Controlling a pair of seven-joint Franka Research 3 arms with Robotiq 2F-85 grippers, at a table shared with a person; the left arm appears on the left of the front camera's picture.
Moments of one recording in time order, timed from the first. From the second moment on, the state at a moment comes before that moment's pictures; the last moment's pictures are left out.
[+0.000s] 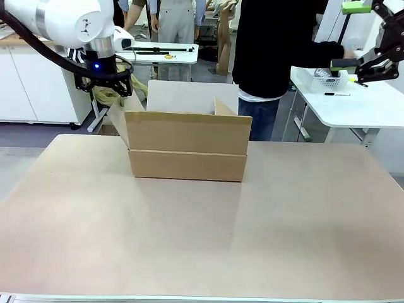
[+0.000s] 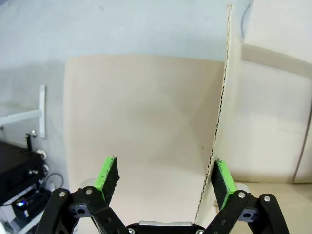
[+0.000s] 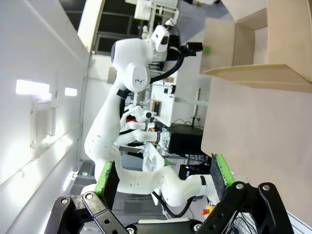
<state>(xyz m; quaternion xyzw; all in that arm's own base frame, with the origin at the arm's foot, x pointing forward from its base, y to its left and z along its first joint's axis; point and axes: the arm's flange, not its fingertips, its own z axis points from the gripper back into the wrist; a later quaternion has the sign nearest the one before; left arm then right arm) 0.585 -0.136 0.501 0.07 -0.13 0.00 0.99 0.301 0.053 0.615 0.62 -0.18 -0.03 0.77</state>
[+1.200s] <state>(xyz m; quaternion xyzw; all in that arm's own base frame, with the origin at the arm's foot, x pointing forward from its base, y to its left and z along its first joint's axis) 0.532 -0.064 0.546 -0.18 -0.16 0.02 0.97 0.301 0.053 0.615 0.62 -0.18 -0.02 0.77</state>
